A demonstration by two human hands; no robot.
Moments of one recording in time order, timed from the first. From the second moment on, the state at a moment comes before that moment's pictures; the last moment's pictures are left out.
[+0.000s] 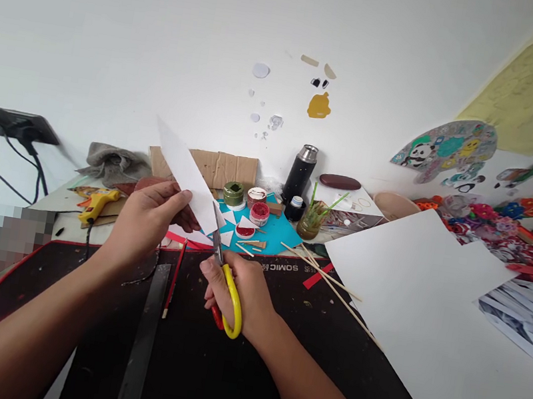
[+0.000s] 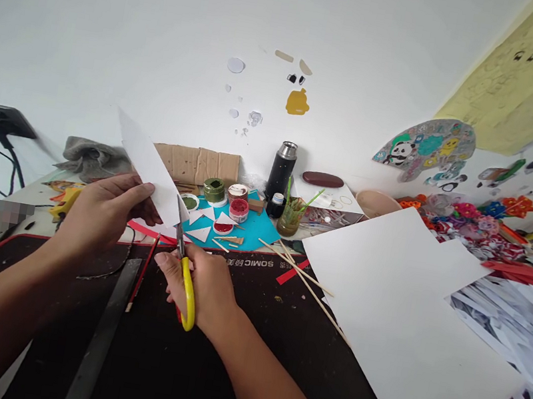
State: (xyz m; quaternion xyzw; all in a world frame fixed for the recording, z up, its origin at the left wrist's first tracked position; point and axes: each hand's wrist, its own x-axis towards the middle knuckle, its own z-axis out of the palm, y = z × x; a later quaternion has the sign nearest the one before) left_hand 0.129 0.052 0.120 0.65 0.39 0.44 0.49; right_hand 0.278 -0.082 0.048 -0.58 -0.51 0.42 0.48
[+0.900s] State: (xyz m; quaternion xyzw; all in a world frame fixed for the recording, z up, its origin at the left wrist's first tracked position) left_hand 0.132 0.046 0.121 0.66 0.39 0.40 0.50; right_hand 0.282 -0.082 0.053 -0.58 -0.51 0.42 0.47
